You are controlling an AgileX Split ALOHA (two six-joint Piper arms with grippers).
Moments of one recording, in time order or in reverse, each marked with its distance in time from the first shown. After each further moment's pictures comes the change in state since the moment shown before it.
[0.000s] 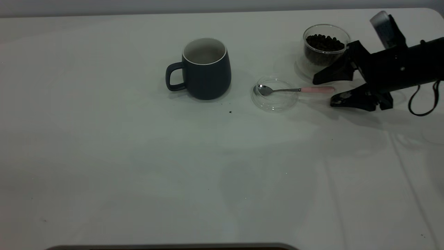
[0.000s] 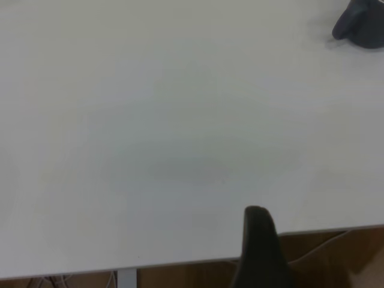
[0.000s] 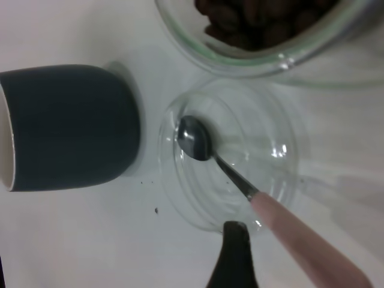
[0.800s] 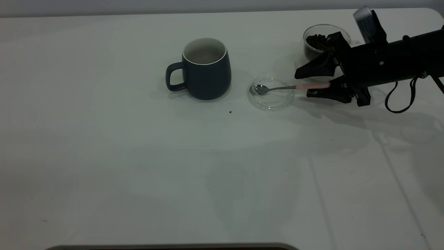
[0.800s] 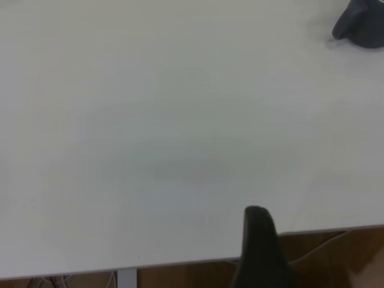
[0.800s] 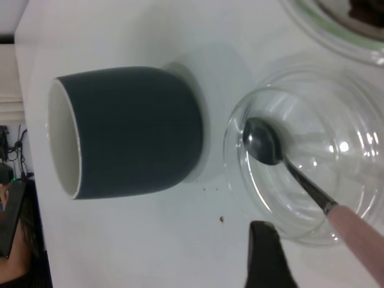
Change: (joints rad) left arm 0.000 0.000 0.000 0.000 0.000 0.001; right arm 0.073 0.003 -0.004 0.097 0.057 0.025
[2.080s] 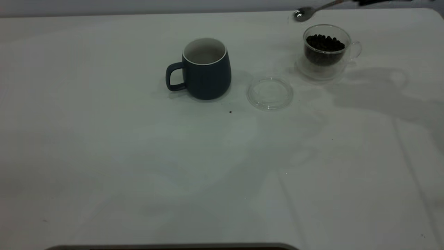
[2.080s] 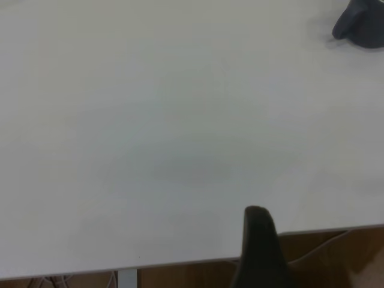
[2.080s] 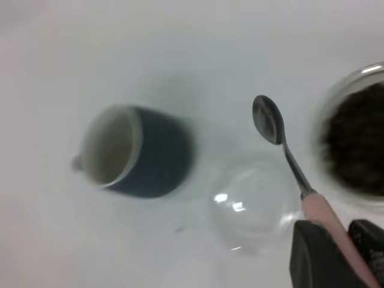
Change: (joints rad) left arm 0.000 0.000 0.000 0.000 0.000 0.001; right arm -0.085 -0.483 -0.009 -0.544 -0.186 0.226
